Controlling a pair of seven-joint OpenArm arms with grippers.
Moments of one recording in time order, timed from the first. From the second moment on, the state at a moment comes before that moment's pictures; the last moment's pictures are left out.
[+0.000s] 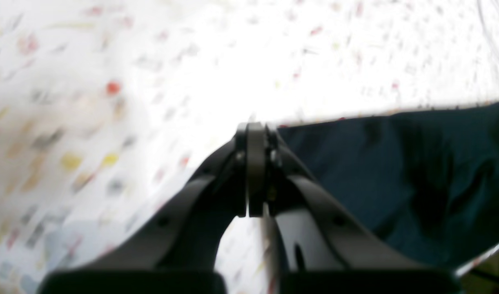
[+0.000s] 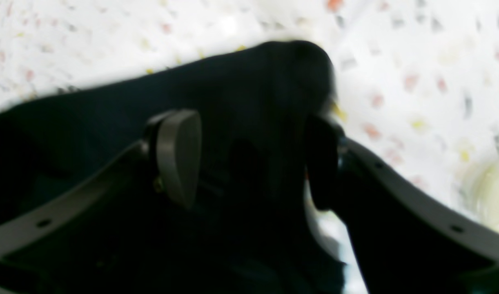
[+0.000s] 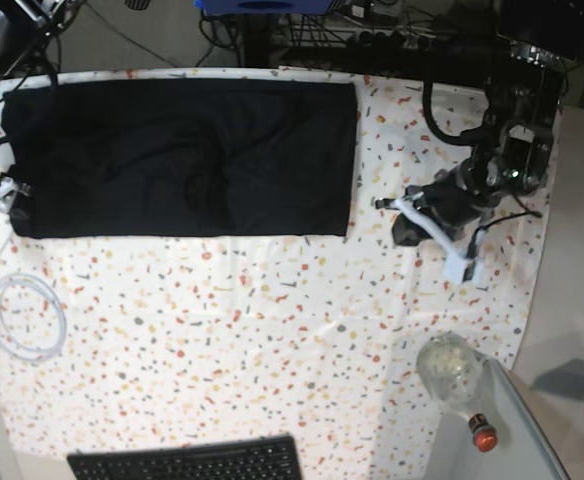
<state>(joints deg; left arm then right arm) 9.5 -25.5 5.5 94.5 -40.2 -1.4 41.2 0.7 8.3 49.5 76.8 17.0 40.1 -58.6</state>
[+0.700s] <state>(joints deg) 21.8 -18.3 -1.5 84.8 -25.2 -15.1 25.7 6.7 18.7 49.9 49.9 18.0 40.1 -62.7</state>
